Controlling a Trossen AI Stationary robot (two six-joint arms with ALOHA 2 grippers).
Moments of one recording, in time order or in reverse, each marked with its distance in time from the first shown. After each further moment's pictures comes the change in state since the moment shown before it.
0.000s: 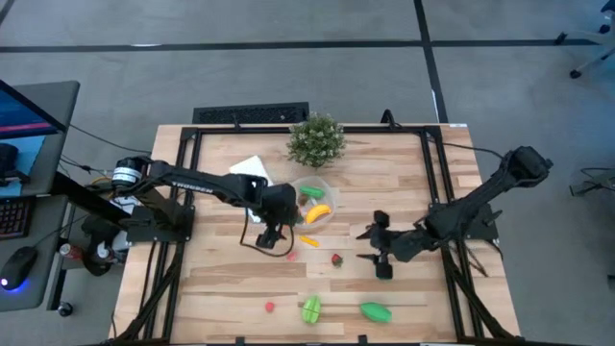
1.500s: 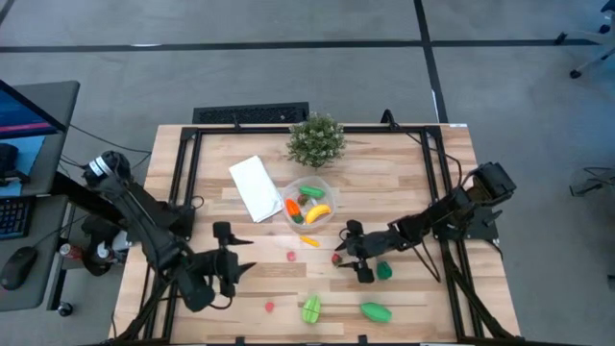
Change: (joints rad) left arm -0.839 -0.264 -0.142 -0.119 -1.135 -0.736; right arm -0.166 0.414 0.000 0.494 -0.303 -0.178
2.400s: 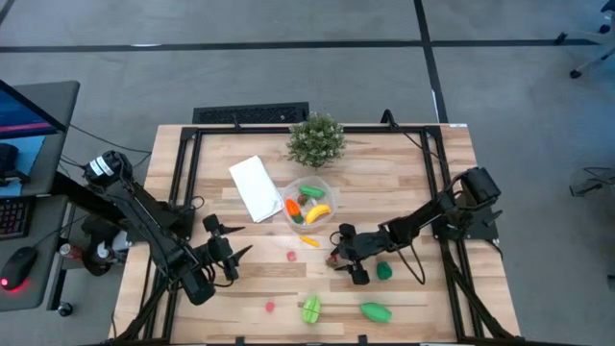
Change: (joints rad) left arm -0.028 0.000 -0.251 0.030 -0.220 -0.399; right arm -0.037 0.129 0.070 0.004 -0.089 -0.044
